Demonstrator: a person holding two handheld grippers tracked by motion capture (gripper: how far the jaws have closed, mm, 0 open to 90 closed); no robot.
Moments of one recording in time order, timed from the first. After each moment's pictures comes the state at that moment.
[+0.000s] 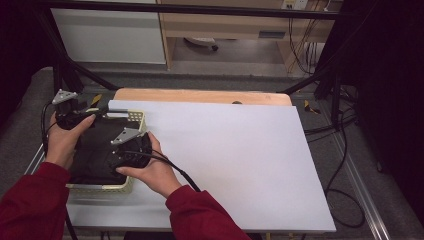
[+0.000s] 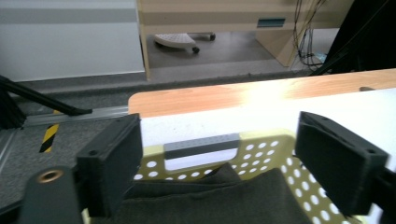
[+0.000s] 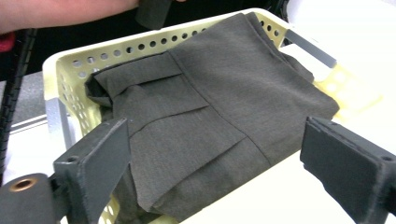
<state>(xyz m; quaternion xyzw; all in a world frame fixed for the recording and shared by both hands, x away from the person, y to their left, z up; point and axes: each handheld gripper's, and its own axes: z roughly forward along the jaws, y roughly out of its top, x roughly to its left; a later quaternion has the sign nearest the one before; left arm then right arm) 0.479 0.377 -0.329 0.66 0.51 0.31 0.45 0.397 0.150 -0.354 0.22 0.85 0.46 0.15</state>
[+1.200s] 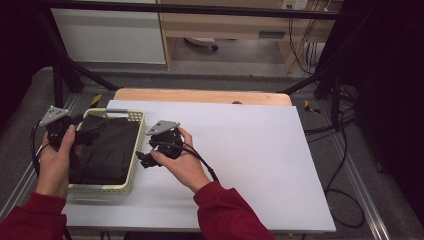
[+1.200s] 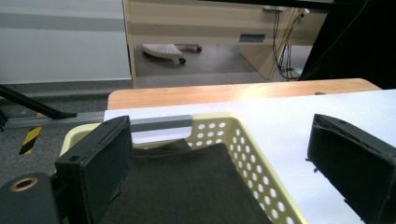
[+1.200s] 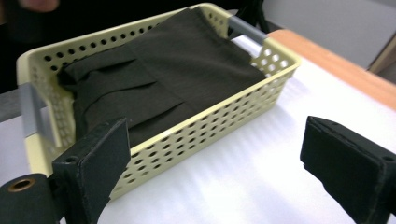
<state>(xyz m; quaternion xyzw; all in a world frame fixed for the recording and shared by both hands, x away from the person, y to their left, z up) 0.404 0.357 -0.321 0.64 0.50 0.30 0.49 0.412 0.072 -0.344 0.26 0.83 0.48 0.15</state>
